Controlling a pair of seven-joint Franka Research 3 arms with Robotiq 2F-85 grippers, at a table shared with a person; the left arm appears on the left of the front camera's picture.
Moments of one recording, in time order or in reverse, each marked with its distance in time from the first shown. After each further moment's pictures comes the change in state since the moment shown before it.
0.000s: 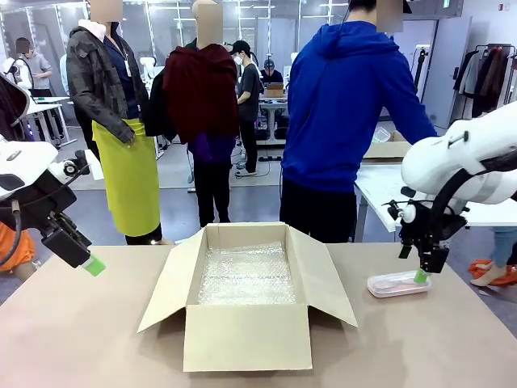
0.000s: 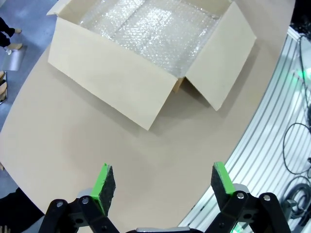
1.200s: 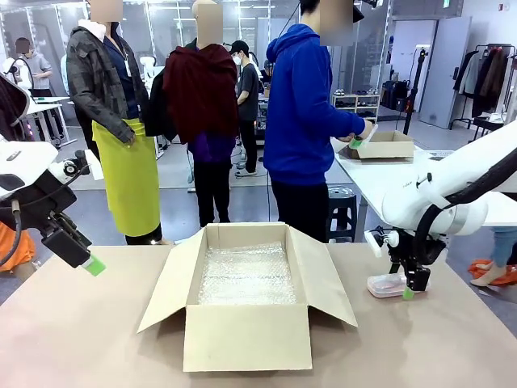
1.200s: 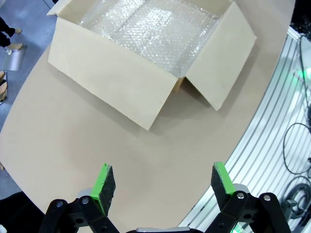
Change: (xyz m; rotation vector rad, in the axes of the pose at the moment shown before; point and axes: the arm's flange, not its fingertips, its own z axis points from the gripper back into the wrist) left arm 0.000 0.000 0.000 0.001 0.000 0.000; right arm -0.010 -0.038 -0.080 -0.035 0.070 0.023
